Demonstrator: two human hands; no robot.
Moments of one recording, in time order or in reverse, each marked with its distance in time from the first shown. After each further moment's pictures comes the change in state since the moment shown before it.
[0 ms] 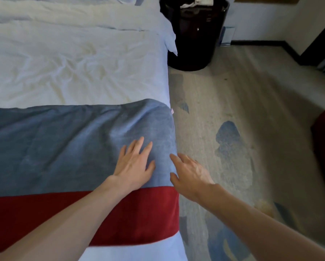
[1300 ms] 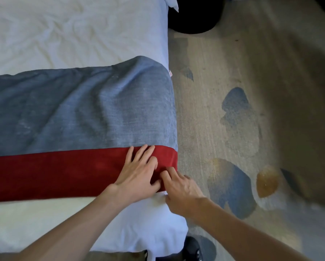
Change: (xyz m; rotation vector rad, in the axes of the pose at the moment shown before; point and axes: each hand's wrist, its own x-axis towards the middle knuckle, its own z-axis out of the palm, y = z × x) left_hand -0.097 0.045 0.071 0.086 -0.153 0.155; right_hand -0.099 0.009 0.113 0.040 -0.166 -0.151
